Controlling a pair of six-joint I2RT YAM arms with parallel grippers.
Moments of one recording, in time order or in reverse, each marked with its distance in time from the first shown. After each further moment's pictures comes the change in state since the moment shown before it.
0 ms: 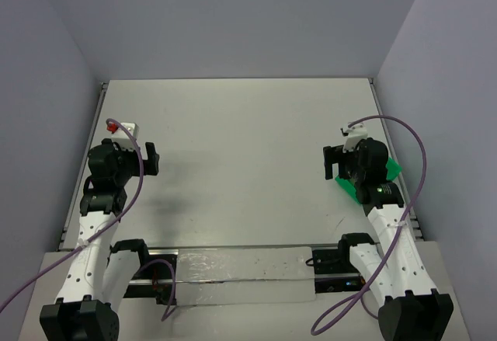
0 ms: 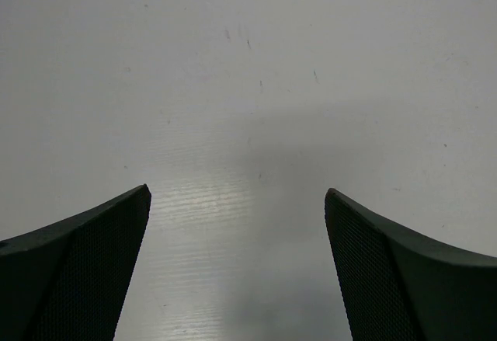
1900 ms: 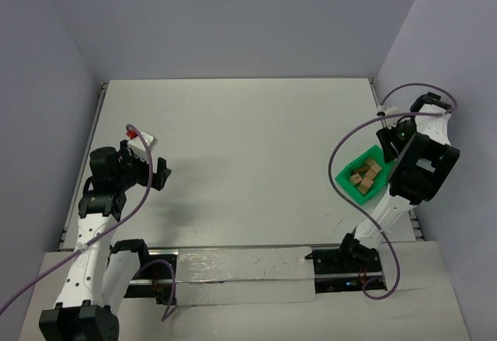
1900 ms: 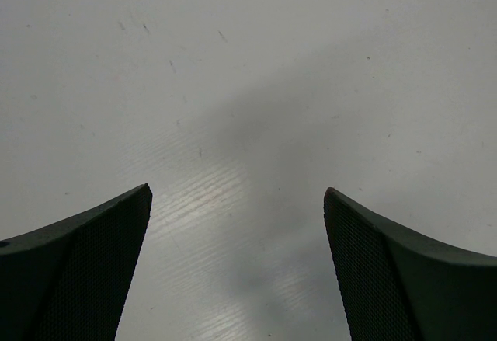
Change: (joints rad) left arm -0.008 -0.023 0.018 -0.164 0.280 0.234; right arm -0.578 1.174 0.953 -0.660 -0.107 -0.833
